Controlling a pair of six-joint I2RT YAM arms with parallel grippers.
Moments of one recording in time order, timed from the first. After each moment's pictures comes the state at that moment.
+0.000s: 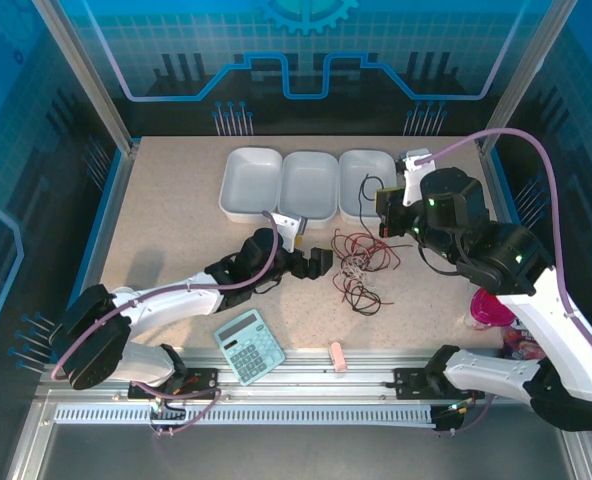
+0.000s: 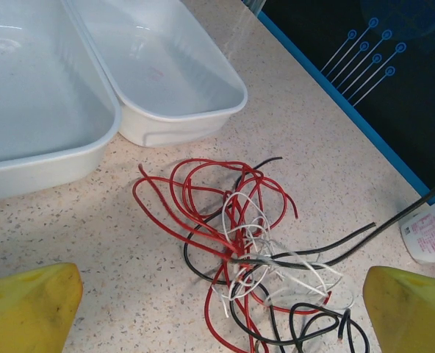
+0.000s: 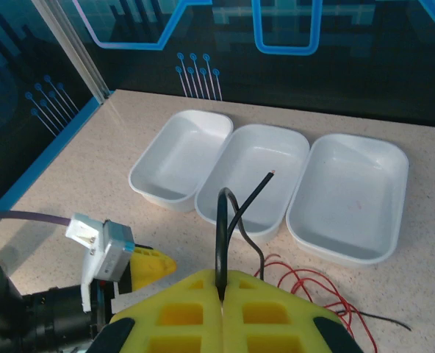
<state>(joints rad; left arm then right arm) -0.81 1.36 0.73 0.23 -0.03 -0.48 0.76 1.08 1.60 -0.99 0.29 0.33</state>
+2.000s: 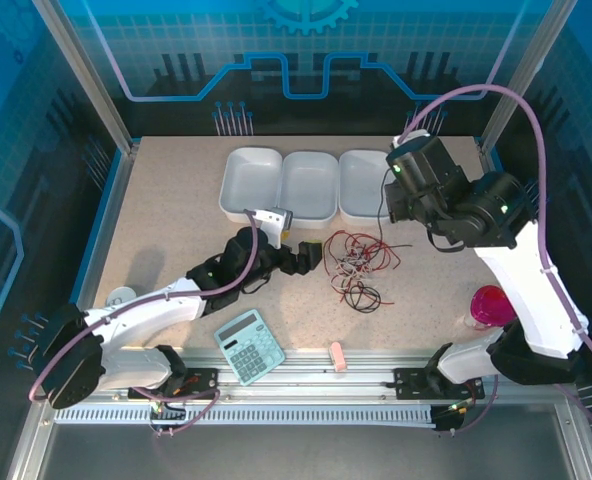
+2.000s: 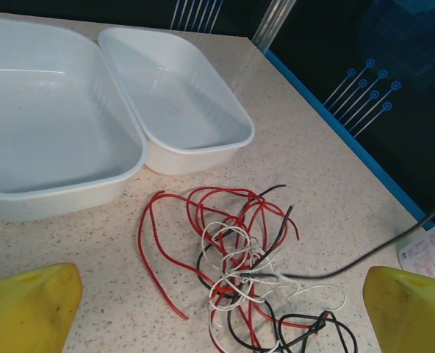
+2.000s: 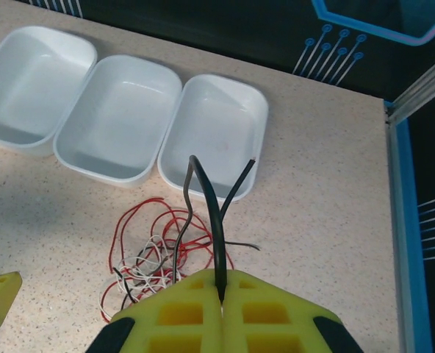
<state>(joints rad) -0.79 1.23 0.72 0.16 -0.07 -0.48 0.76 1.39 2.09 -1.55 0.57 0.33</state>
